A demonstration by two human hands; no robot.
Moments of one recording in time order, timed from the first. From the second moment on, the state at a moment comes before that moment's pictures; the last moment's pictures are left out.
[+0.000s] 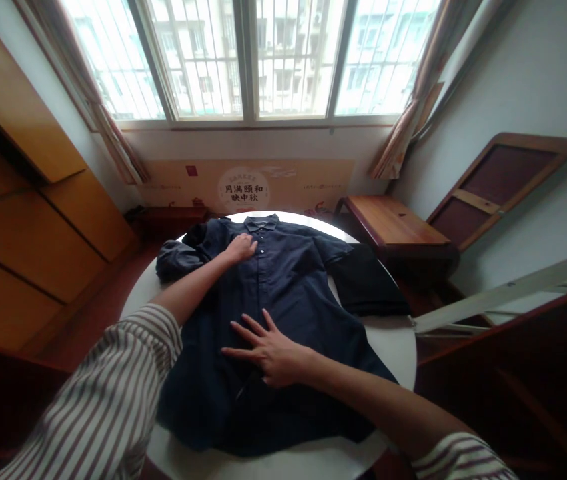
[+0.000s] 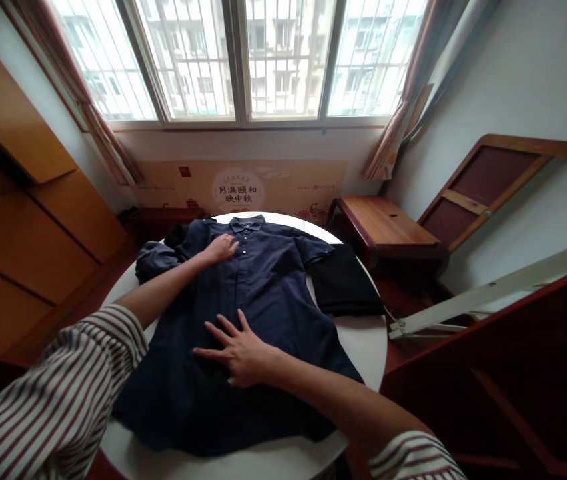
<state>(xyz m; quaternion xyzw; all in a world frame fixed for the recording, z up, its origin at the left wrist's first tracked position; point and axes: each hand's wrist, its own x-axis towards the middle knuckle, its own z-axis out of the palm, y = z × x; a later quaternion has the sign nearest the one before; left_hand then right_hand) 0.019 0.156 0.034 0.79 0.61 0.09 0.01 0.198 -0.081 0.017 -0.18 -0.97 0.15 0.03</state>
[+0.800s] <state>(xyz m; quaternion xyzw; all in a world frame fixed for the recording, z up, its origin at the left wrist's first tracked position) 0.036 0.150 -0.014 0.76 0.64 0.06 0.04 0.204 -0.038 0.058 -0.13 -0.91 0.35 0.19</state>
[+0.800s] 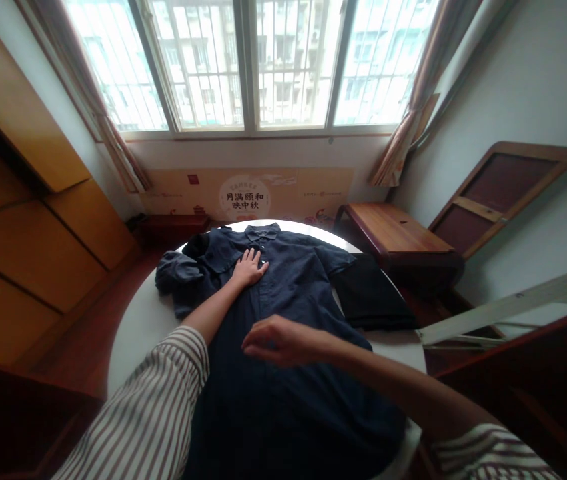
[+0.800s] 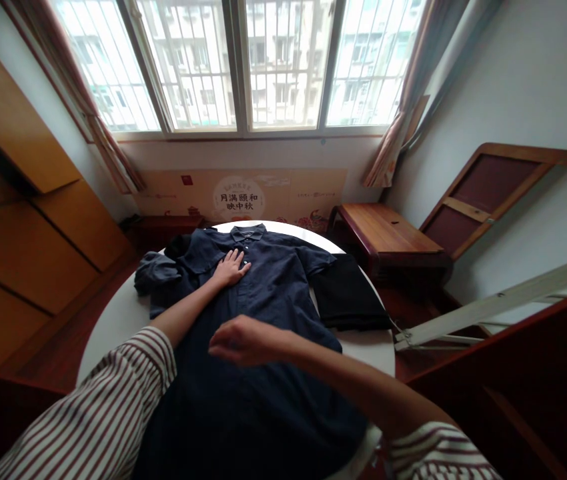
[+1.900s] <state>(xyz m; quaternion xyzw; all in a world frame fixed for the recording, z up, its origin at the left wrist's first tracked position) 0.033 0.175 -0.010 0.71 0.67 0.20 0.06 0.230 0.231 0.037 -0.64 -0.75 0.01 0.17</state>
